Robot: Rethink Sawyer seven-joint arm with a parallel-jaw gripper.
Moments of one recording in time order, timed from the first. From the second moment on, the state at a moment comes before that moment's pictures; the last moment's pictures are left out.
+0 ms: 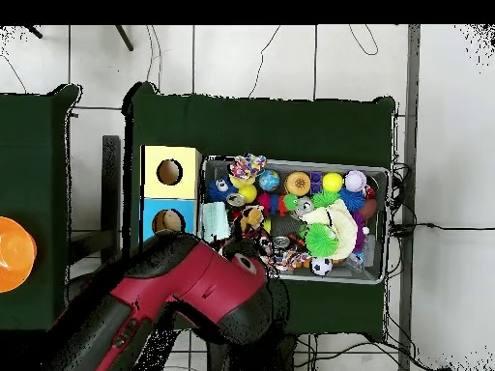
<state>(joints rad) 0.61 -0.26 -0.95 1.40 -1.72 -0.73 3.77</state>
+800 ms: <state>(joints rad) 0.73 -0.22 -1.02 1.40 -1.72 -0.74 3.97</state>
